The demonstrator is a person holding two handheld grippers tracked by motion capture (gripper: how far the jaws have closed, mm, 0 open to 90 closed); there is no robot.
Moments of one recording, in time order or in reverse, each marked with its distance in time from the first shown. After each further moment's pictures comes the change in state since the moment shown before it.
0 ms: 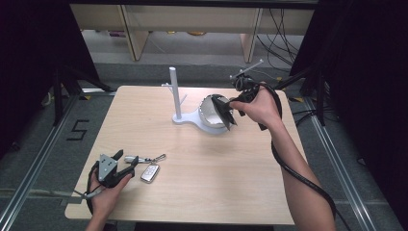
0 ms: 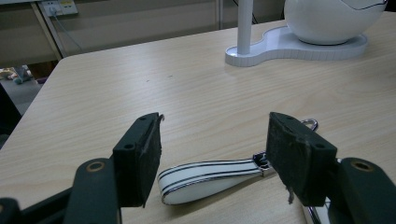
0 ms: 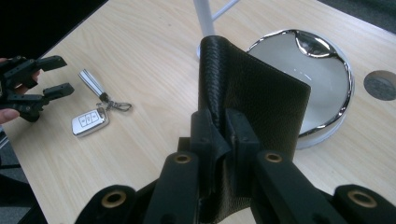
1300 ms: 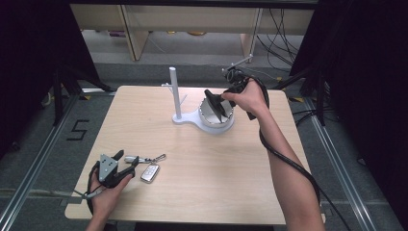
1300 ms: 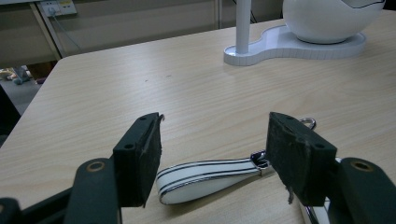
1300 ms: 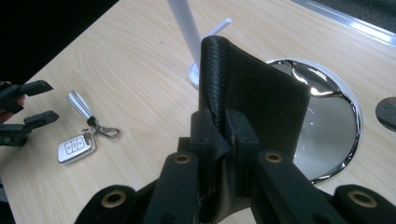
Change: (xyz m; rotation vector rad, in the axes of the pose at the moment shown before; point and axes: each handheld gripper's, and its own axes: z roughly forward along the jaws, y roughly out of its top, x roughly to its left) left arm -0.001 0.000 -0.001 0.006 0.000 0.007; right arm -0.026 0.031 0.040 -0.005 0.045 0.026
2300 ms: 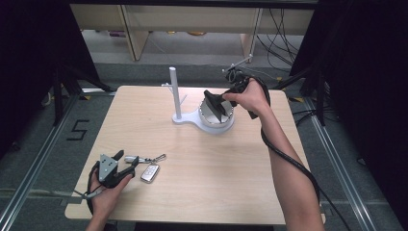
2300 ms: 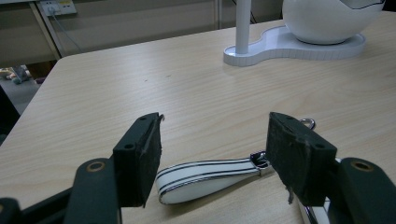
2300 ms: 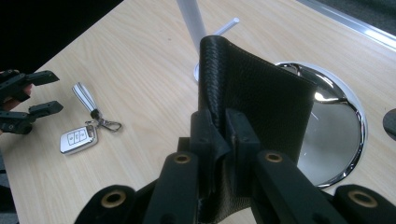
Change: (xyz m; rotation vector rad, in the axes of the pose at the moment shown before) left arm 0.000 0.000 0.000 0.000 -0.002 -0.002; right arm -0.008 0.000 0.002 0.006 0.042 -0.063
